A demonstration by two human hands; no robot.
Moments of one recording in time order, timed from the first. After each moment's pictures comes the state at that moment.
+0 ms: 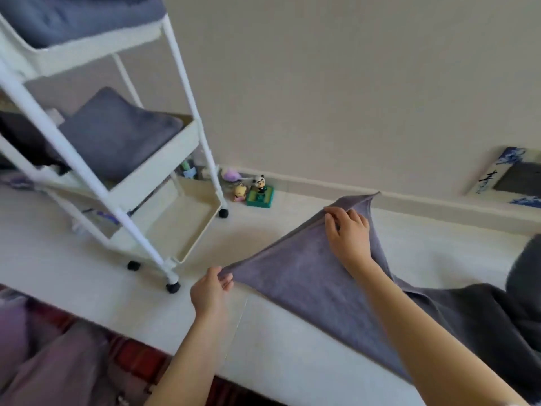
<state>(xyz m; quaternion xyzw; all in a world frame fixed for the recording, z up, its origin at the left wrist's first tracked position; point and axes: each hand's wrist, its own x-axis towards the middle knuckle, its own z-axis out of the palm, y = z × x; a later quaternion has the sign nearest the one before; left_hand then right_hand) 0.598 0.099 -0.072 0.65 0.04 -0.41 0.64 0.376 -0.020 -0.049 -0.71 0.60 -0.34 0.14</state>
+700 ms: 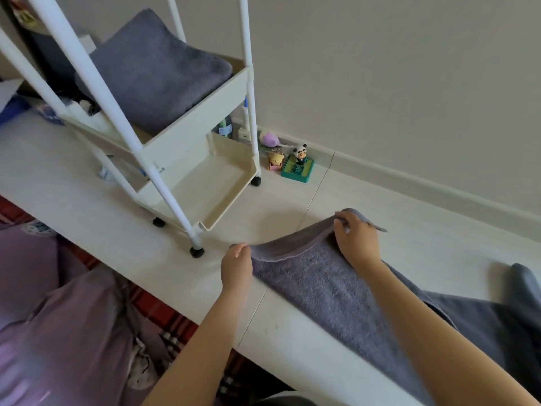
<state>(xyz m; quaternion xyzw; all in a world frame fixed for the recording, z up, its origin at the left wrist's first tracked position) 0.637 0.098 -0.121 0.81 -0.12 -0.37 0.45 0.447 -0.031 -0.105 -0.75 0.57 -0.23 0.23</state>
